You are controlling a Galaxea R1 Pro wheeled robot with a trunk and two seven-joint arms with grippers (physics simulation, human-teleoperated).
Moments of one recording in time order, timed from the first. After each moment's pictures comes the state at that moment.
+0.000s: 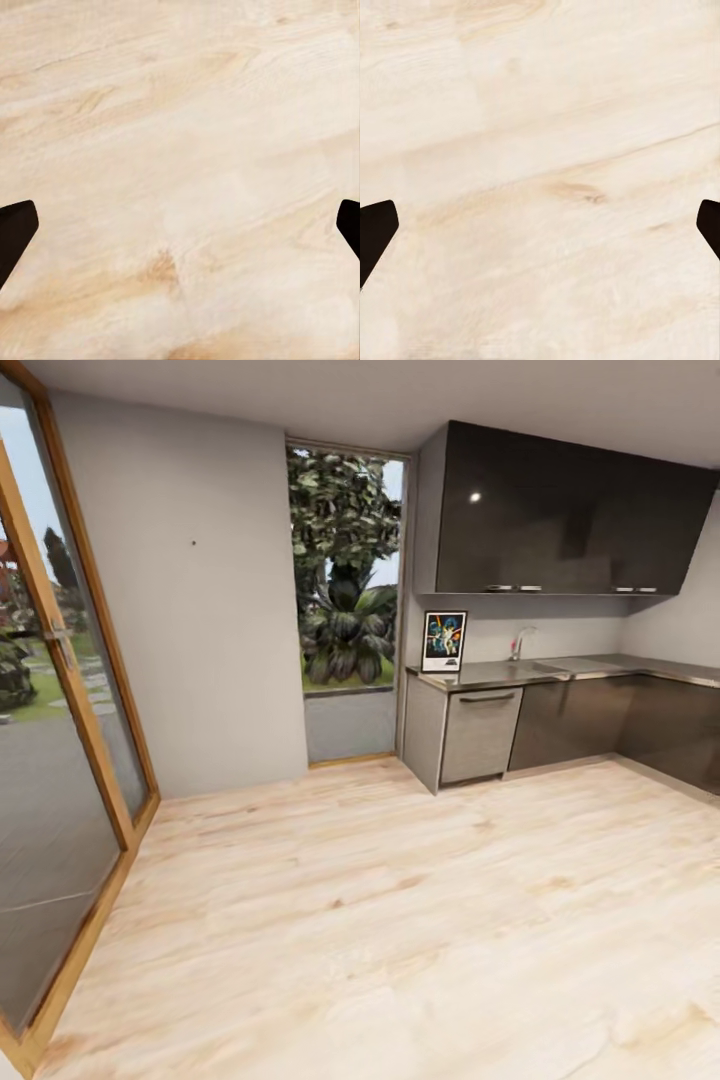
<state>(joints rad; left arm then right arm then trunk) 0.03 0.03 0.01 -0.70 0.00 -0.04 0.00 -0.17 -0.05 0.00 -0.34 0.01 -0.20 0.00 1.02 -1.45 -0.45</state>
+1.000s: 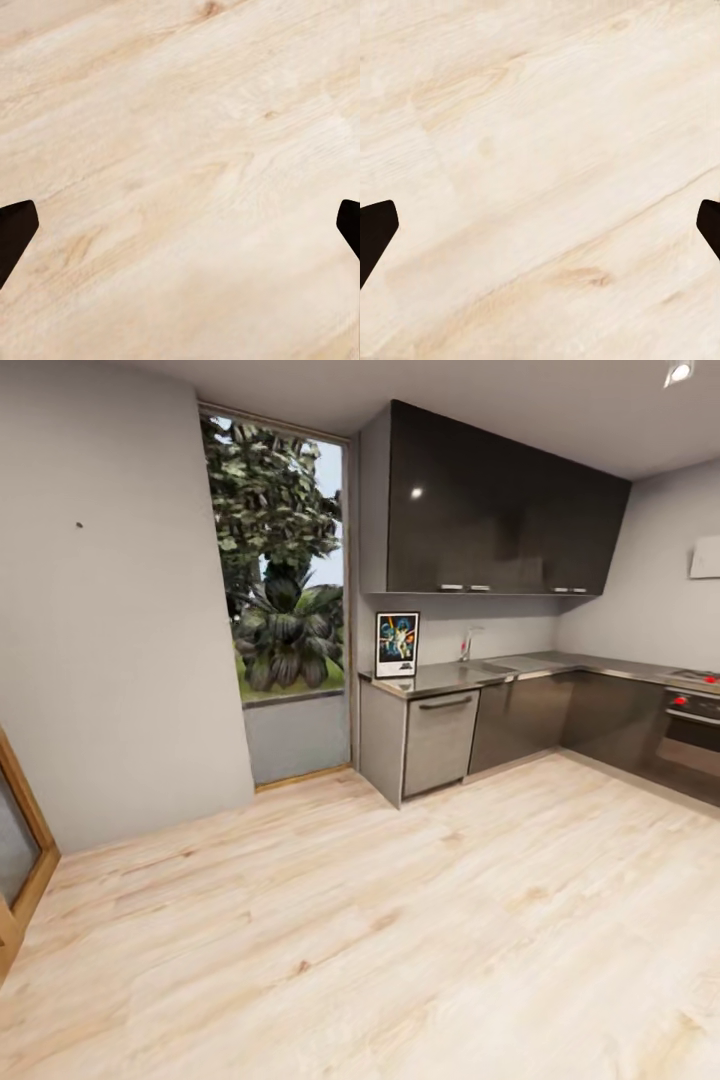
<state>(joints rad) 0.03 0.05 0.01 -0.70 0.00 -0.03 -0.01 -0.17 -0.05 0.00 -0.34 0.01 -0.20 0.00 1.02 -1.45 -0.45</state>
